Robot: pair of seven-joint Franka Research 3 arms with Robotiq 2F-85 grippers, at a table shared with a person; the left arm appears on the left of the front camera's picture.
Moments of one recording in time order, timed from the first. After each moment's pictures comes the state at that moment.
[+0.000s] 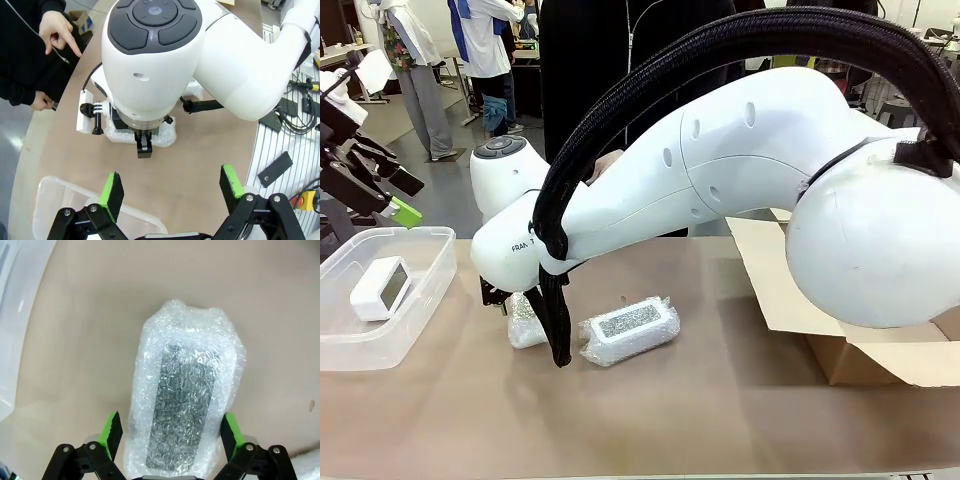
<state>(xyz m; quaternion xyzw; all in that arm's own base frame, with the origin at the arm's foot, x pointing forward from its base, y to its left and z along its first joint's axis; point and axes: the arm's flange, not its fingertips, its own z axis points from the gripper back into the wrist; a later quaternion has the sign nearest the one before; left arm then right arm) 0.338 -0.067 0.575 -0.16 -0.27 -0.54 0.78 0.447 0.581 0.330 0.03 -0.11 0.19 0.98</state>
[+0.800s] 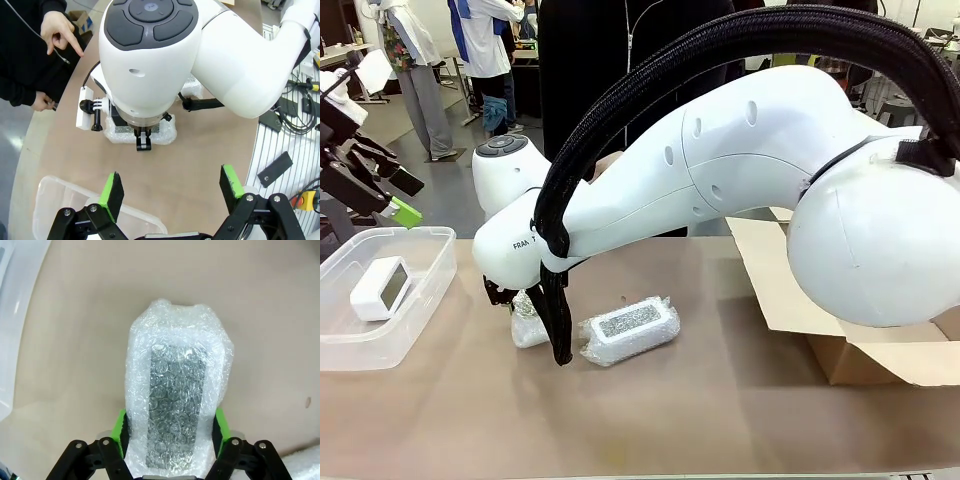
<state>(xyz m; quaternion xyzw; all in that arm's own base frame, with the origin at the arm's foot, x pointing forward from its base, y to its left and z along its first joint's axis) 0.338 -0.067 0.575 -0.16 -0.27 -0.54 0.78 0.450 0.578 0.332 0.02 -0.10 0.18 0.98</state>
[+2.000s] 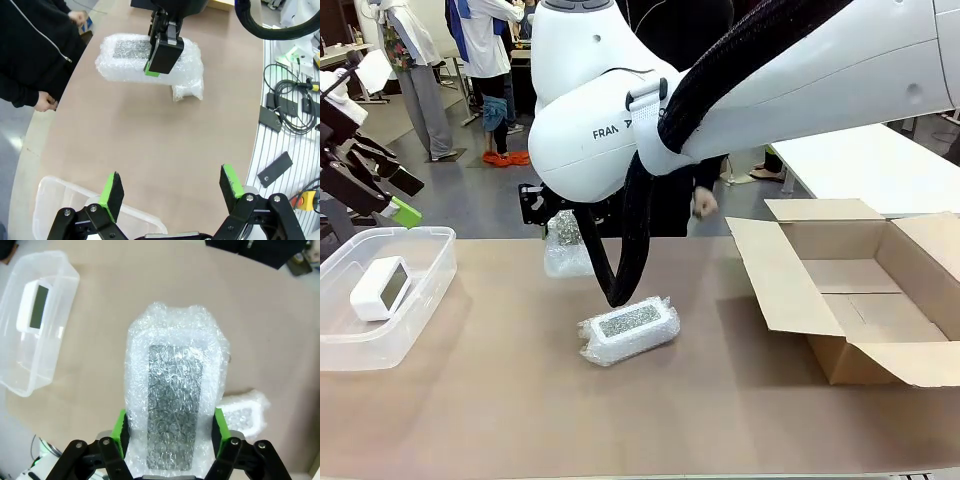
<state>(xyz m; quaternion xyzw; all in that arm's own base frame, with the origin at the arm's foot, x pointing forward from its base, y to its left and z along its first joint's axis) 0.338 -0.067 0.575 -0.16 -0.27 -0.54 0.78 0.409 0.470 0.500 0.07 -0.17 0.13 0.97</state>
